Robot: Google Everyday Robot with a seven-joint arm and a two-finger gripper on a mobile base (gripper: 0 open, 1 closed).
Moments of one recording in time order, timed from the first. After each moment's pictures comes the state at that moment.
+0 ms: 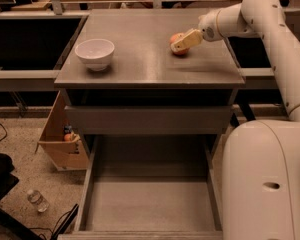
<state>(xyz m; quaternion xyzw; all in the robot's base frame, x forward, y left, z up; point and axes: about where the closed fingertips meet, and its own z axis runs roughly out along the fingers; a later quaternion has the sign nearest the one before) 0.852 -0.136 0.901 -0.41 0.75 0.15 0.50</state>
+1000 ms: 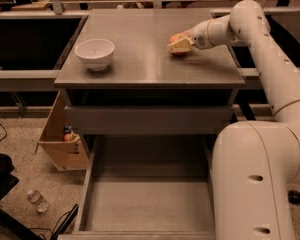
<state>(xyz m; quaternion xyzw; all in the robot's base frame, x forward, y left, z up) 0.869 -0.118 0.861 -0.40 0.76 0.18 0.48</state>
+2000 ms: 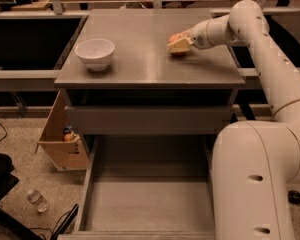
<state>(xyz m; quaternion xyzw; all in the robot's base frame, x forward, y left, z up) 0.868 -0.116 0.862 -0.40 0.76 0.18 0.48</state>
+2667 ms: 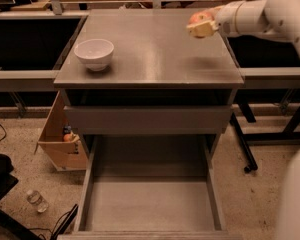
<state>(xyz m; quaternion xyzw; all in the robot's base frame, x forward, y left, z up) 0.815 -0.165 0.954 -0.38 0.72 0.12 0.57</state>
